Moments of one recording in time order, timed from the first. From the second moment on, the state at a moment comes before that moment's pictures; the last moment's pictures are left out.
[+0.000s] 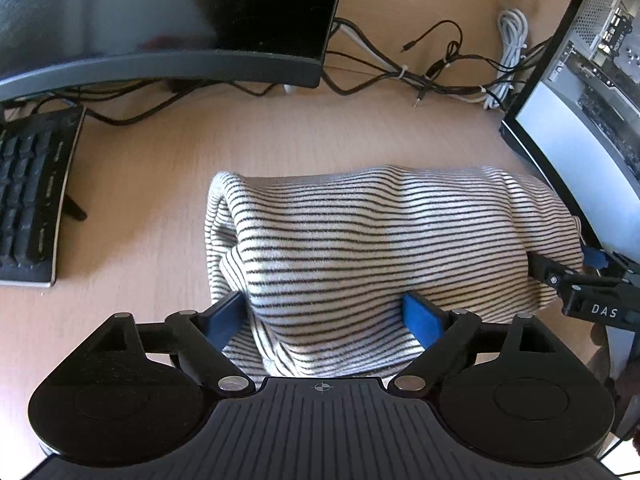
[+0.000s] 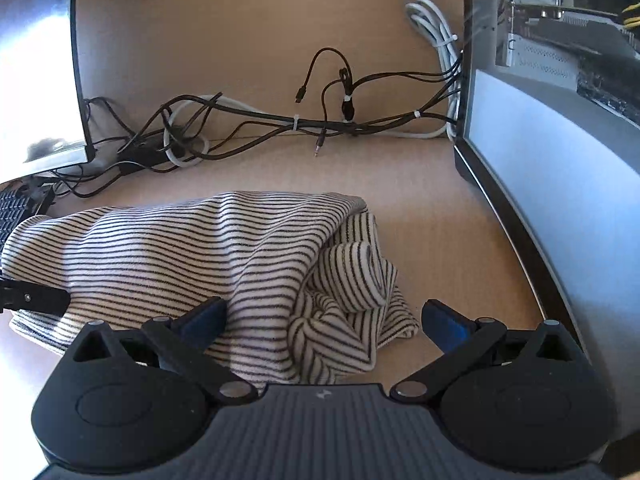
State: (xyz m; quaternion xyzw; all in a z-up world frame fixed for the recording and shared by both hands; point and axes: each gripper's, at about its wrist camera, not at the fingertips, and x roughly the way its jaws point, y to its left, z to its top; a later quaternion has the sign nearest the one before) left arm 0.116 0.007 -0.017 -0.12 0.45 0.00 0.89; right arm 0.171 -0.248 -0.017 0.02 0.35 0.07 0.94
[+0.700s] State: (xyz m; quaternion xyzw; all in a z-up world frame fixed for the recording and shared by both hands) left arm 0.115 -0.018 0.007 -0.08 0.41 -0.04 0.91; right arm 0.160 -0.254 0.044 0.05 0.25 0.13 0.96
